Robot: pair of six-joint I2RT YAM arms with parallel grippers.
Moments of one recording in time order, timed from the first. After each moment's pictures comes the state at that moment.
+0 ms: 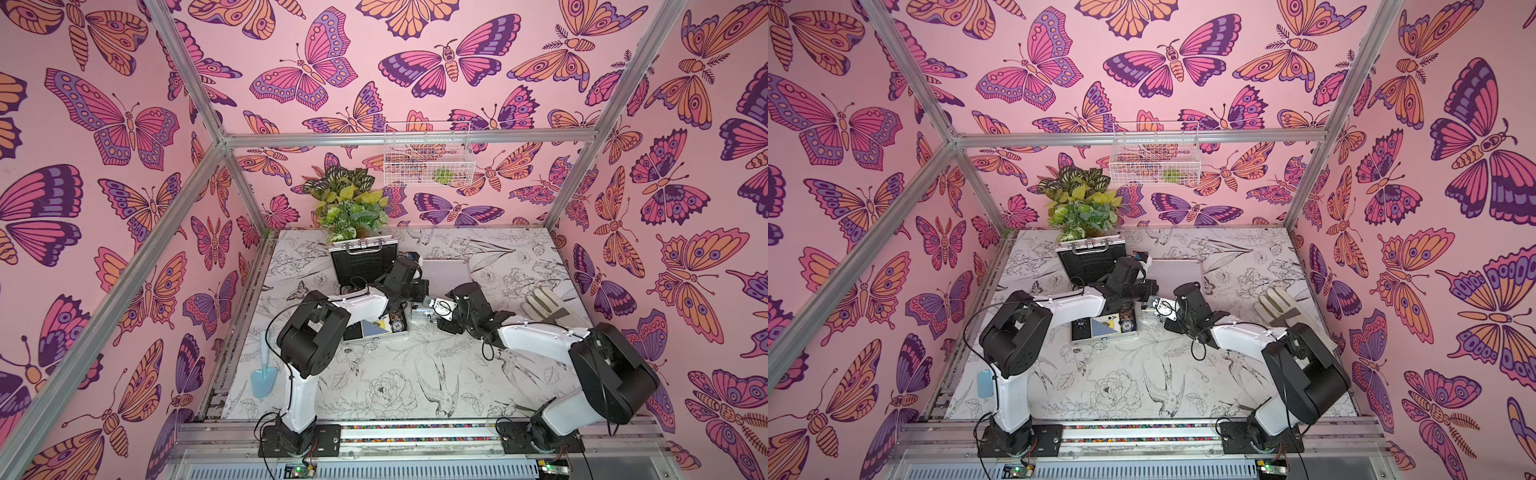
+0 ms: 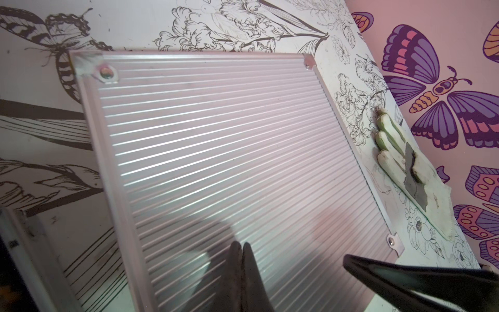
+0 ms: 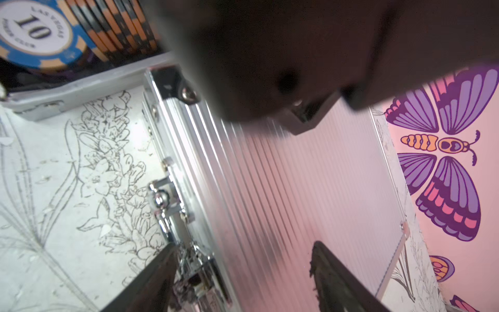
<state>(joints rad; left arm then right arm) -0.66 1.98 1.26 0.04 0.18 -0.47 0.60 1.53 0.73 0.05 0.09 -0.71</state>
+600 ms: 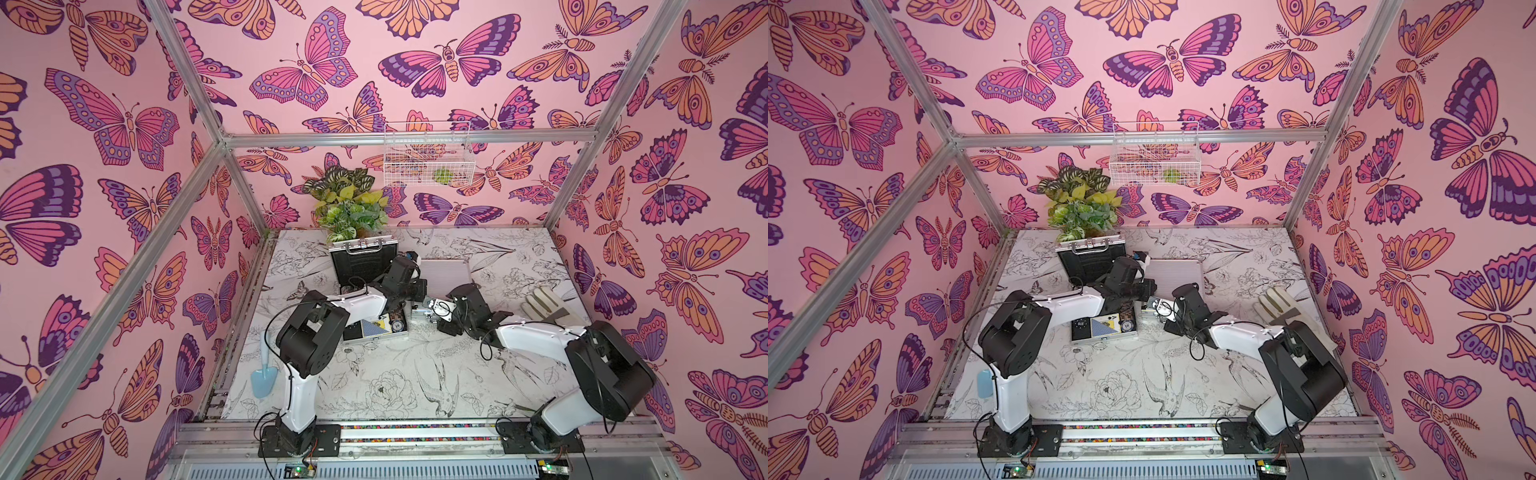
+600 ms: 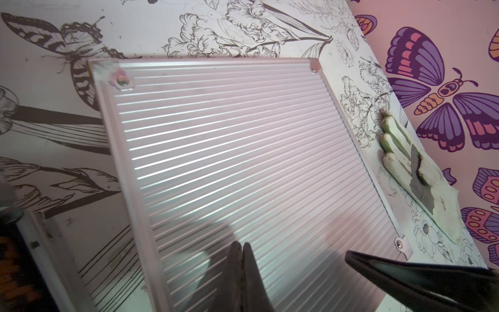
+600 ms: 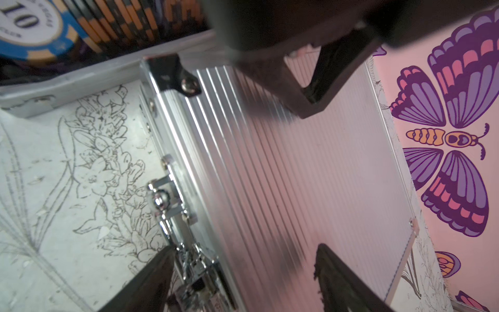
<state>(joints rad) -0.64 1.98 1.25 0.05 0.17 -0.46 0.61 1.57 0.73 0.08 0.12 -0.69</state>
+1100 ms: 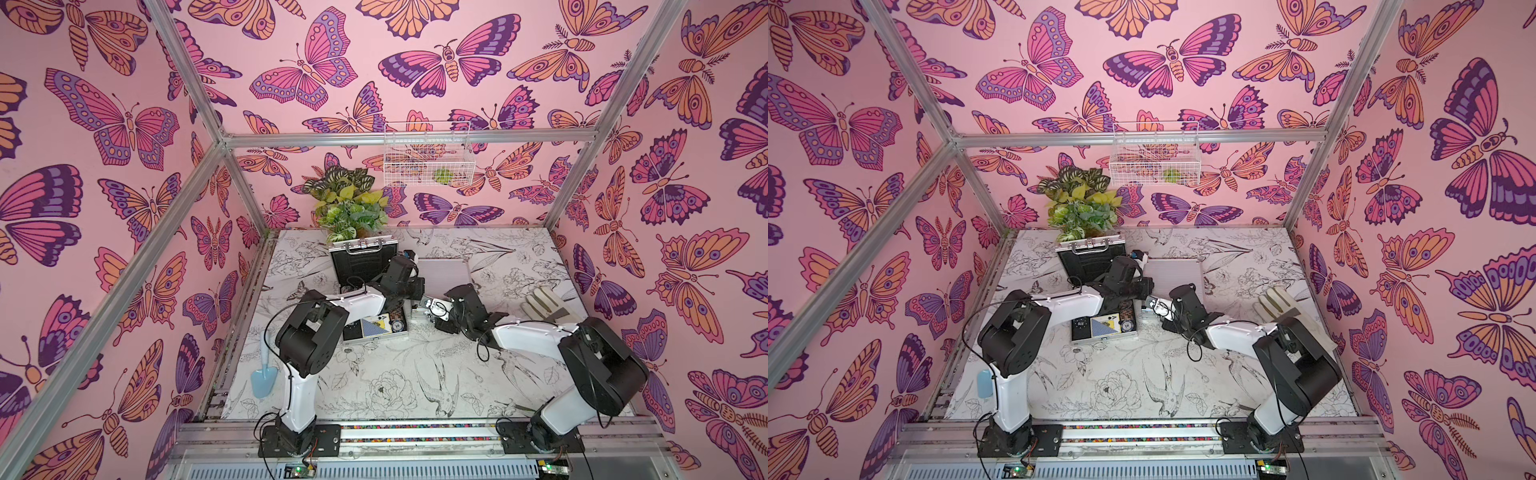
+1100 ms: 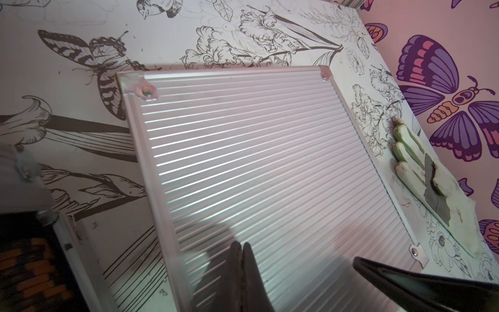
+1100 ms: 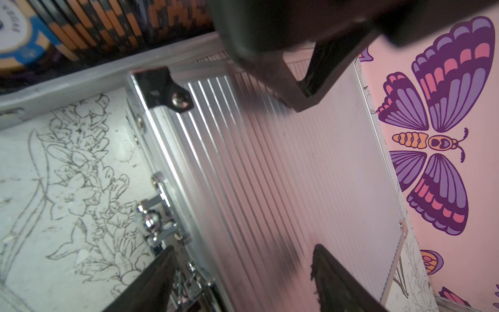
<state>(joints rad) -0.64 1.98 1.24 0.06 0.14 -0.45 0.63 1.60 0.73 0.13 0.17 -0.71</state>
